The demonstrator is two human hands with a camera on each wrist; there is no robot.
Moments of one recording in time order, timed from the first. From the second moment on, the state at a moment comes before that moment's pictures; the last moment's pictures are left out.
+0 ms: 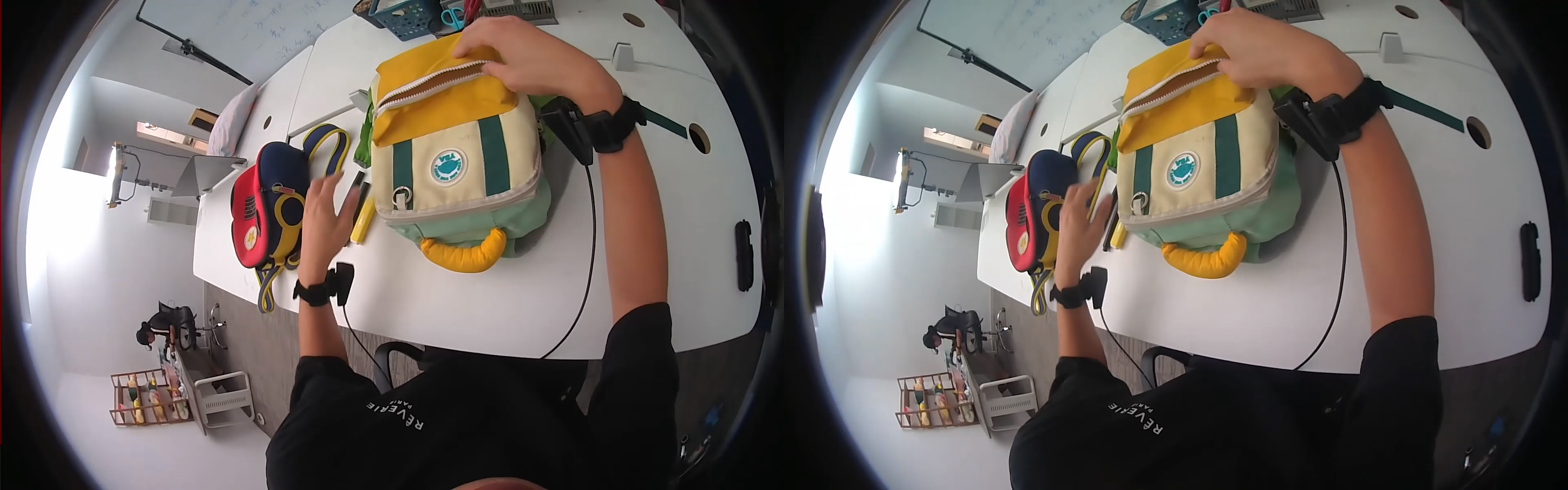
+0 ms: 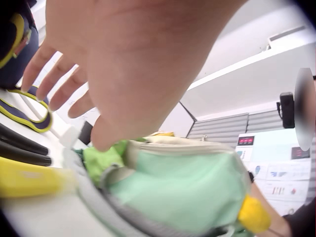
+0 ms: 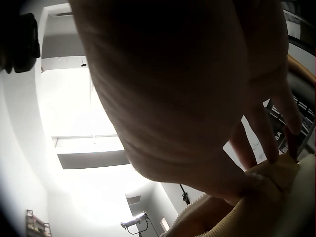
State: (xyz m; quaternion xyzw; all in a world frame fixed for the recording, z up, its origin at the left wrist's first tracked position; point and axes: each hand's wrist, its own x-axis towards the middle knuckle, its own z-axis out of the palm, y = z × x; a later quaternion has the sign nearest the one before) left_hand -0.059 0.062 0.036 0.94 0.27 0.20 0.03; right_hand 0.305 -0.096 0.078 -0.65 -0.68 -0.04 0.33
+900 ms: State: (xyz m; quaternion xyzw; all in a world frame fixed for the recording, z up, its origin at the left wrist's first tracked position) left_hand -0.027 0.037 0.039 0.90 0.25 0.25 0.25; right_hand 0.341 -0.148 0.110 -0.72 -0.61 -0.02 0.34
